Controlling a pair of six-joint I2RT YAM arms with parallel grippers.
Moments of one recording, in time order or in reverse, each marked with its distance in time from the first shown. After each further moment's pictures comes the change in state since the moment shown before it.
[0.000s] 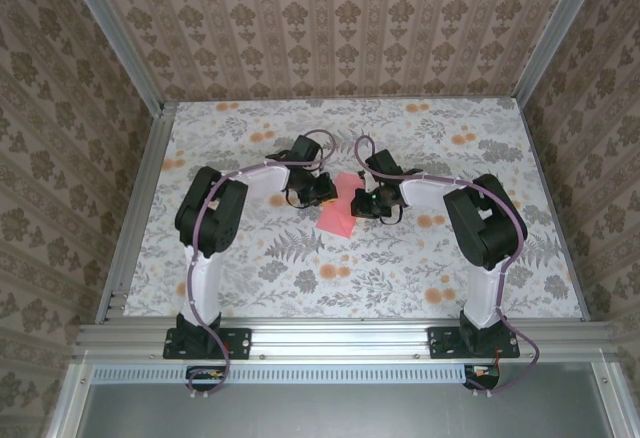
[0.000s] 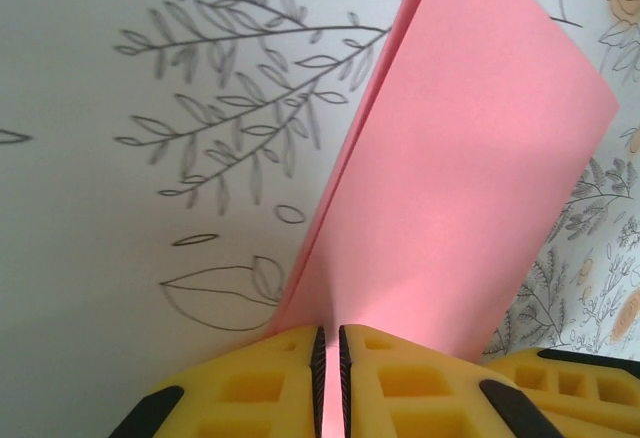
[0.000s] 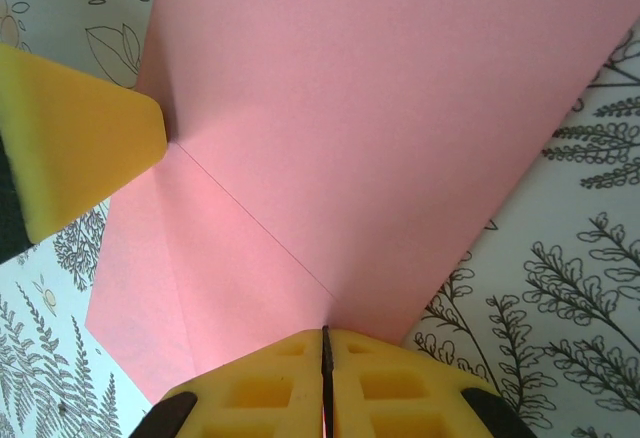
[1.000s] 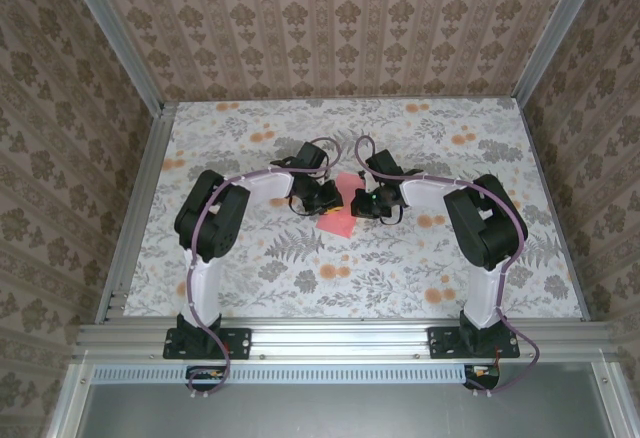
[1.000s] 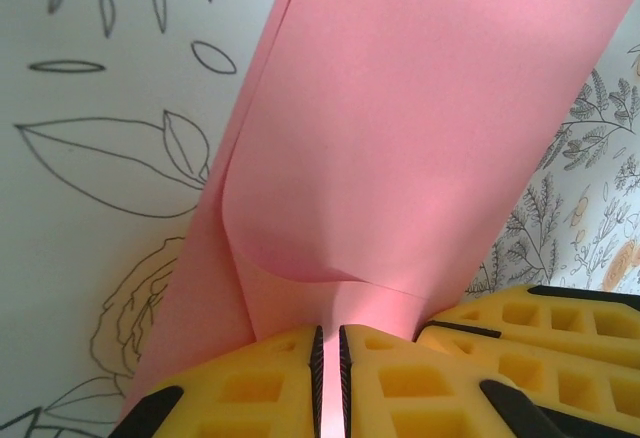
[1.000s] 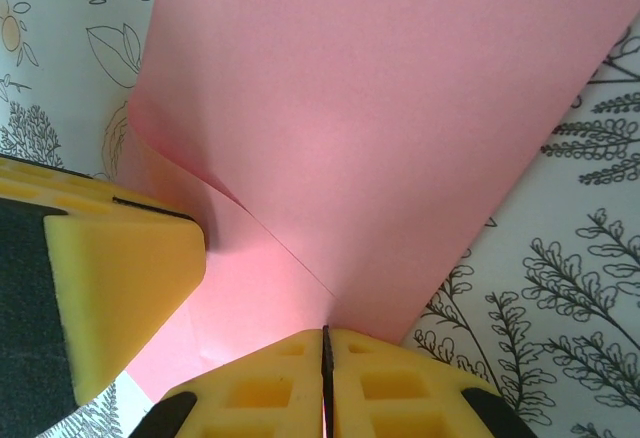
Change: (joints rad) left arm -0.055 -0.034 -0.051 0.010 0.027 -0.056; right arm 0.000 -0.005 -0.005 0.003 0.000 0.003
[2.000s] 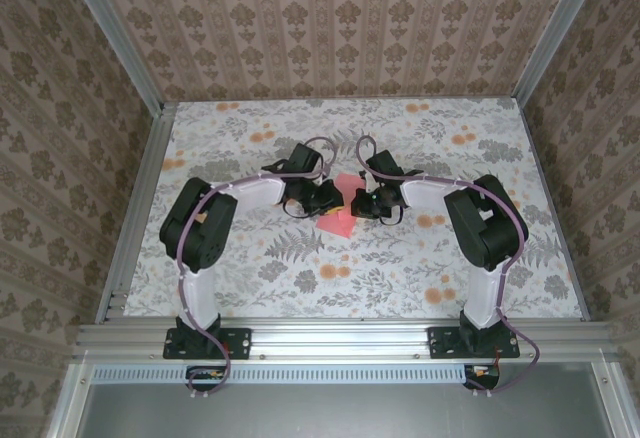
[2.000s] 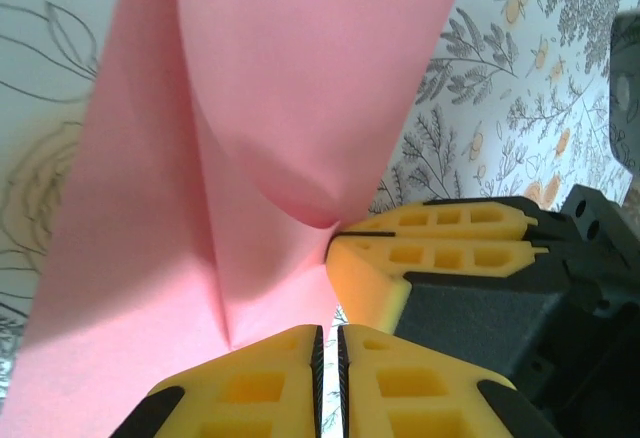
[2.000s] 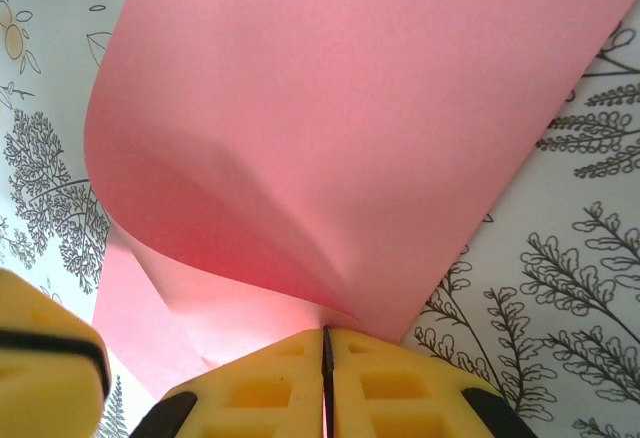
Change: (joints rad) left arm -0.003 -0.120 -0.111 0.098 0.081 -0.024; right arm 0.001 -0.006 -0.009 0.013 -0.004 0.024
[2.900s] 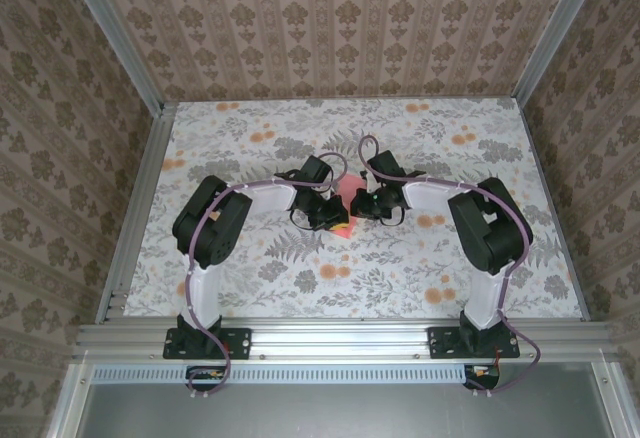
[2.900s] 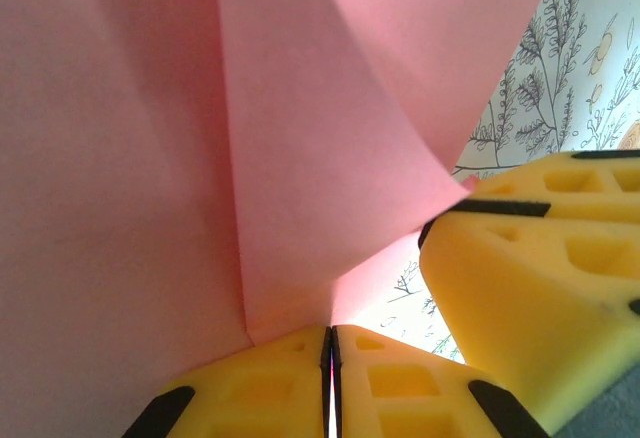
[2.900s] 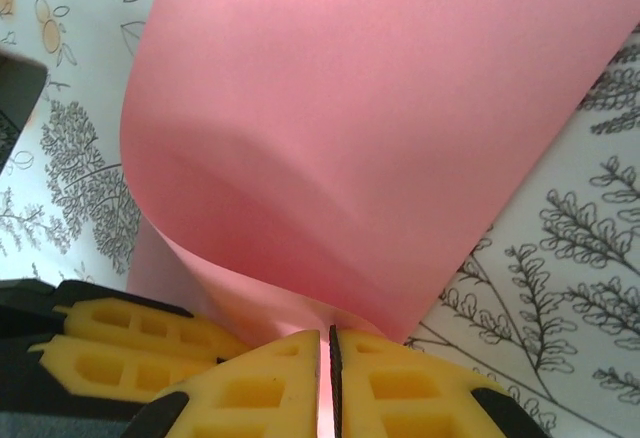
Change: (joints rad) left arm -0.059 0.072 -0.008 -0.041 0.032 0.008; right arm 0.000 -0.034 -0.019 0.006 -0.019 0.037
